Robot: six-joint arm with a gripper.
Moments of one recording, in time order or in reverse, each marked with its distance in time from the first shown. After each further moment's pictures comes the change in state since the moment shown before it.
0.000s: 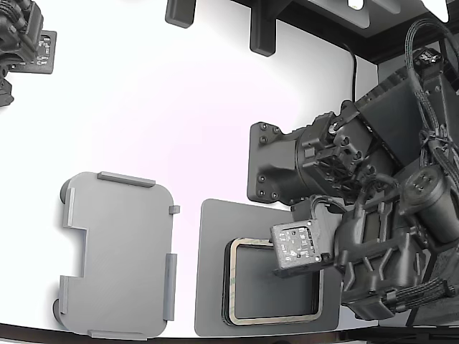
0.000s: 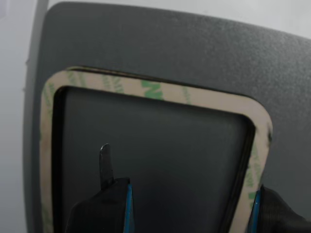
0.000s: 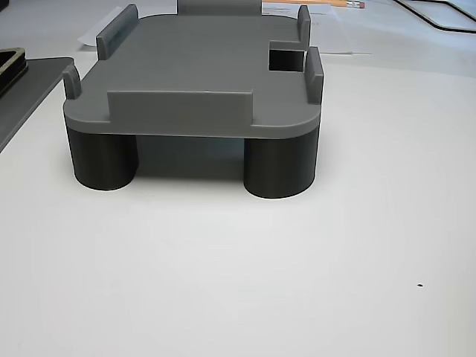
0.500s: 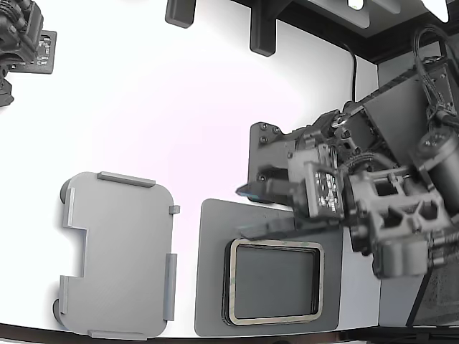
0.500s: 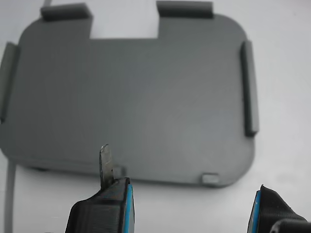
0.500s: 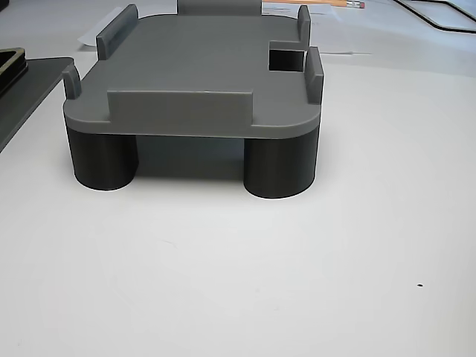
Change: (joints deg) arm -9.3 7.3 -1.8 -10.1 22.6 -13.2
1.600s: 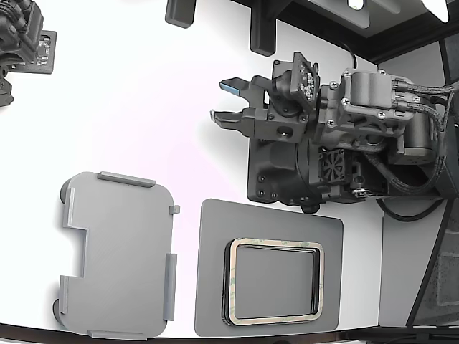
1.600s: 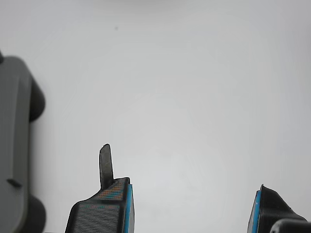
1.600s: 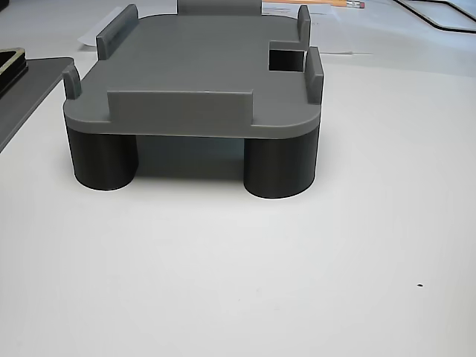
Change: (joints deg) arm -48.9 31.7 31.0 -17.3 -18.2 -32.9
